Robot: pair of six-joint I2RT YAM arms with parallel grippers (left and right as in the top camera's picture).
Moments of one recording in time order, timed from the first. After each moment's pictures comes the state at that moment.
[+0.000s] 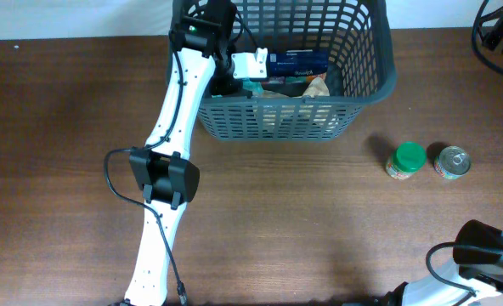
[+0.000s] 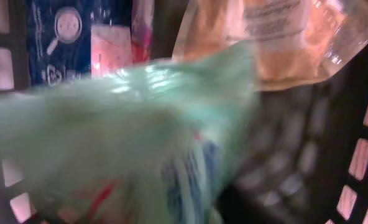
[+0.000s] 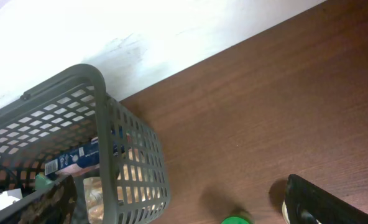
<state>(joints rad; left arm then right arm) -0.31 2.65 2.88 -1.47 0.17 1.20 -0.43 1.84 2.42 -1.36 -0.36 0.16</state>
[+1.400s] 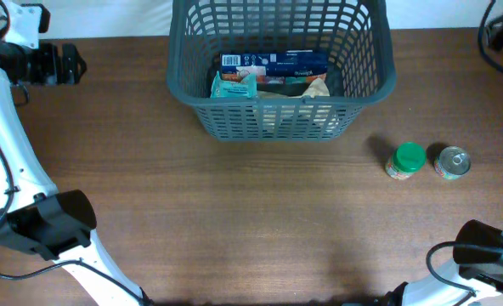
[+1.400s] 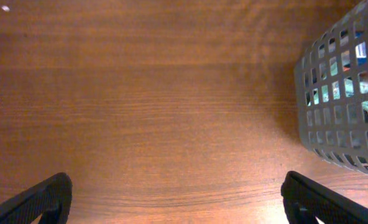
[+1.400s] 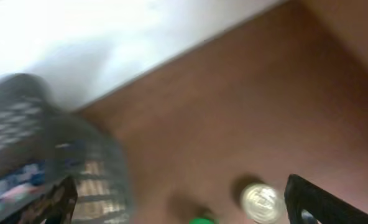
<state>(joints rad) 0.39 2.14 2.55 -1.48 0.29 0.34 -0.43 1.84 2.39 -1.35 -0.18 0.15</state>
